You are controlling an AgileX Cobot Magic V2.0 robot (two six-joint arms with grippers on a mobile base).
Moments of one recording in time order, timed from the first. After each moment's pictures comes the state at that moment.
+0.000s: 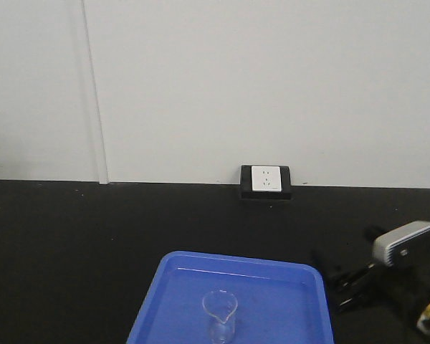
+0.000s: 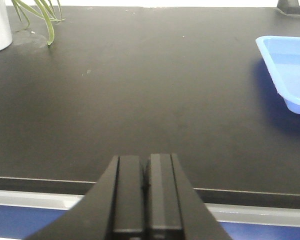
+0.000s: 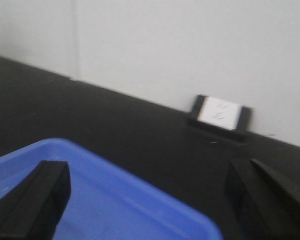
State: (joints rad) left arm 0.03 -0.01 0.03 0.01 0.36 -0.01; right arm 0.09 1.55 -0.62 -0.50 -0.81 0.20
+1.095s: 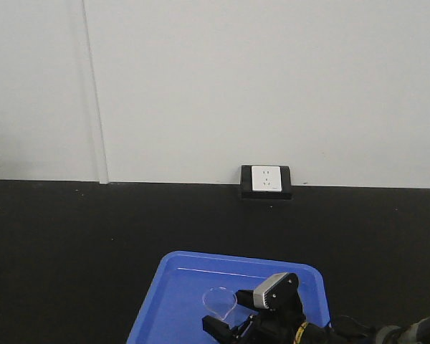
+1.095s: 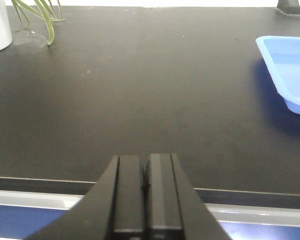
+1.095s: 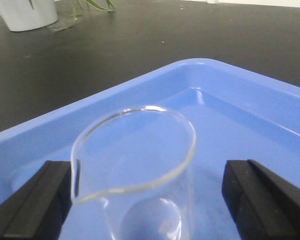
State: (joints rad) left arm 0.03 -0.01 0.03 0.01 0.36 -0.01; right arm 0.29 2.21 -1.01 -0.71 -0.98 0.44
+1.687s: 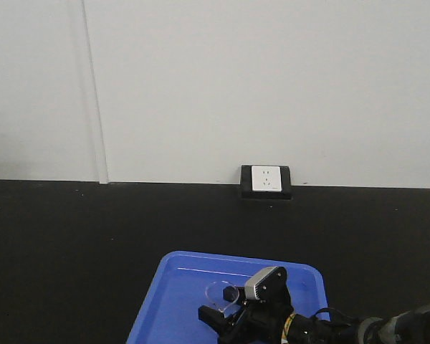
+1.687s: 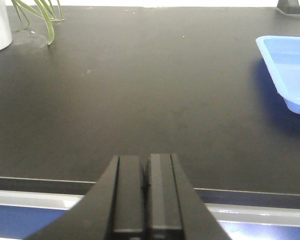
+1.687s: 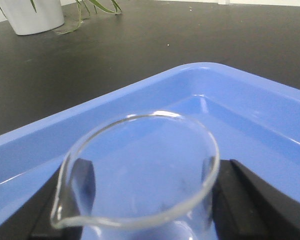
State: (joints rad) left arm 0.03 -0.01 0.03 0.01 0.36 -0.01; right arm 0.29 2.30 -1.15 -0.76 -0.98 0.51
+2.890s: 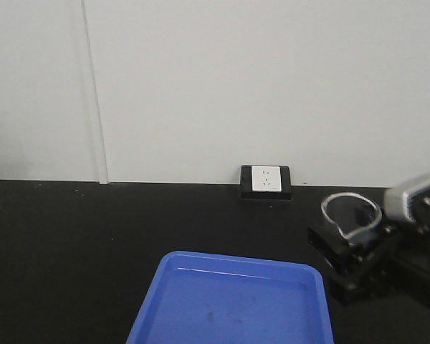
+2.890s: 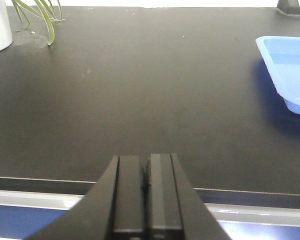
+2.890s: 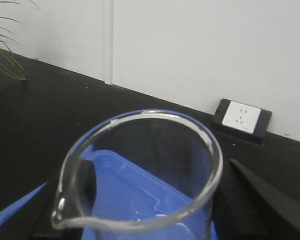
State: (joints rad) left arm 0.03 -0.01 0.03 0.01 0.36 -0.01; right arm 0.29 1.06 -0.73 -1.10 -0.17 1.00
